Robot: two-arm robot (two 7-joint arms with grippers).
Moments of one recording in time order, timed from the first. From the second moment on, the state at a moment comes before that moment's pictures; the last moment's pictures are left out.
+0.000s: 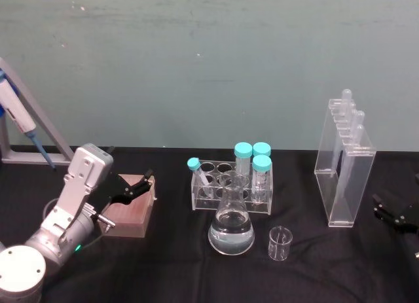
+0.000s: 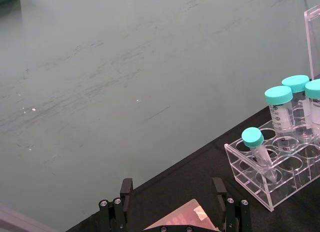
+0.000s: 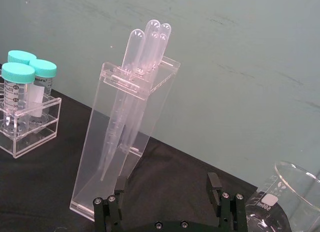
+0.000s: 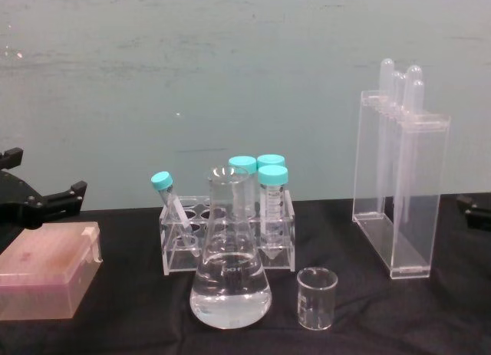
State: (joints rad) left arm -0.20 0.60 0.45 -1.41 -0.25 -0.12 0.03; right arm 0.20 0.60 -0.45 -1.41 0.25 -0.12 -0.03
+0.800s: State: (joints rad) left arm -0.20 0.60 0.45 -1.41 -0.25 -0.12 0.03; right arm 0.11 0.54 -0.36 -1.52 0.26 -0.11 -0.01
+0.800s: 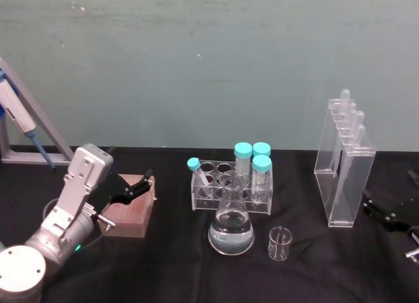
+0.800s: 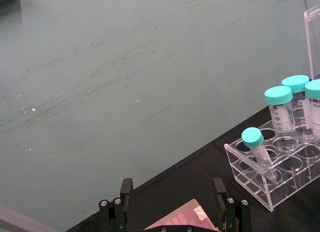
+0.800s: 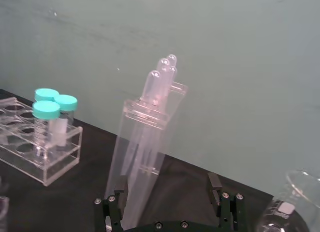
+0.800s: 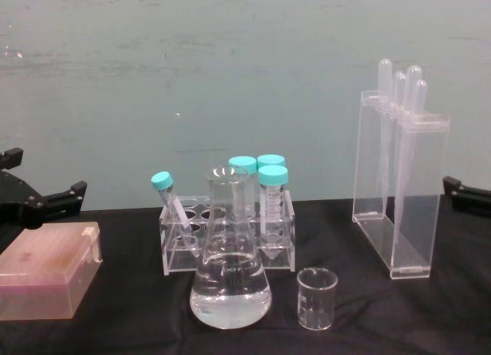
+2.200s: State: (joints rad) left arm -0.20 0.60 0.45 -1.41 -0.25 -0.12 0.03; right arm 0.09 0.26 -0.29 -1.56 0.17 -0.10 -0.12
